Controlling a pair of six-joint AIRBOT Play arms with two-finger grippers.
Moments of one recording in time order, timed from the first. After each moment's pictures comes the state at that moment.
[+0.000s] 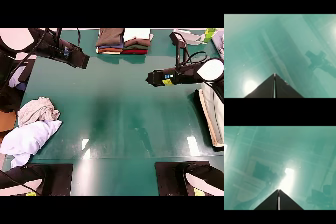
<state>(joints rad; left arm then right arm) -0.51 -1.30 1.76 1.52 -1.24 -1.54 0.26 -1.10 1.19 -1.18 0.97 1.57</state>
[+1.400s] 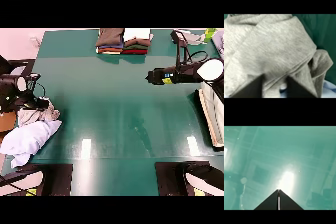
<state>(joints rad) 0.04 -1.26 1.02 1.75 -1.20 -1.59 0.26 -1.10 1.19 -1.18 0.93 1.57</state>
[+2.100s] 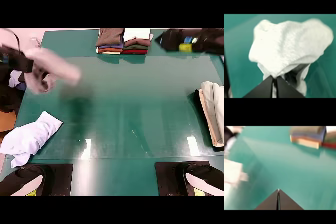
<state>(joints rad) -0.31 -0.97 1.58 1.69 -1.26 -1.37 0.26 -1.10 1.58 -1.19 0.93 1.57</state>
